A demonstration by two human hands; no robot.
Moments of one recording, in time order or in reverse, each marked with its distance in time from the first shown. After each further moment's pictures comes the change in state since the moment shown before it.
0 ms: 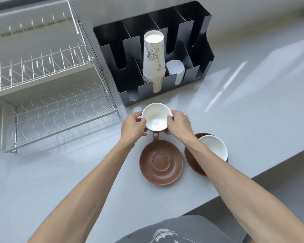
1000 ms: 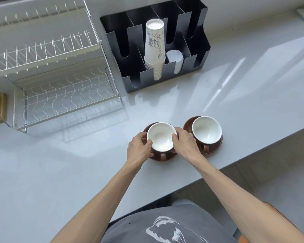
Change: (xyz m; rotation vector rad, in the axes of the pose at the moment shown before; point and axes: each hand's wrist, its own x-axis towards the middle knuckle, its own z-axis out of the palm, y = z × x) left_hand -0.129 -0.065 0.016 0.017 -0.068 -0.118; right_hand -0.120 0.062 0.010 -0.135 -0.075 0.003
